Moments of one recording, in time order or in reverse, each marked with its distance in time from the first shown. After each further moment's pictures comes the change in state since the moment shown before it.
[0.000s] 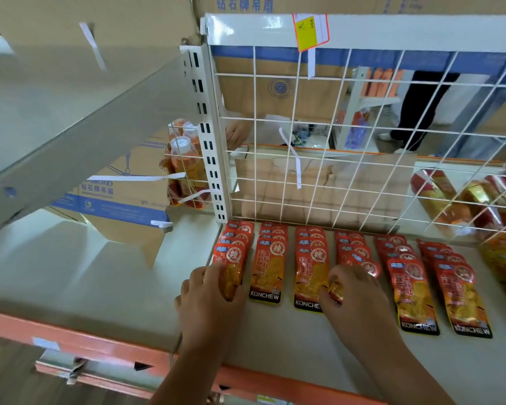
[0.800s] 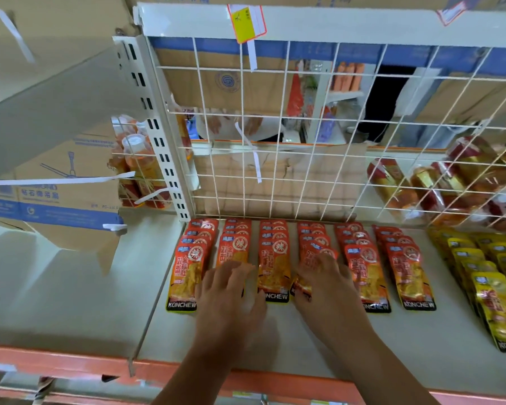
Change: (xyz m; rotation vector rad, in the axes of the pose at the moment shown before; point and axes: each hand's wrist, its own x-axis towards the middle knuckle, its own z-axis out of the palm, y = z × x) left_hand -0.034 0.053 0.035 -0.134 0.012 0.487; right_hand -0.005 0.012 -0.018 -0.246 -0.225 0.087
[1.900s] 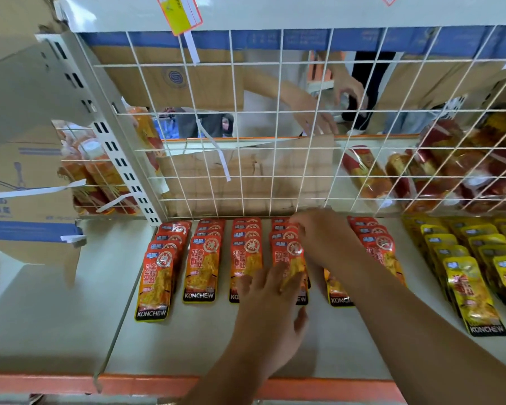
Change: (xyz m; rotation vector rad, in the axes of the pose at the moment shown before) left_hand 0.001 0.084 0.049 0.237 -0.274 0.348; right_hand 0.090 0.048 -0.052 0.014 0.053 -0.094
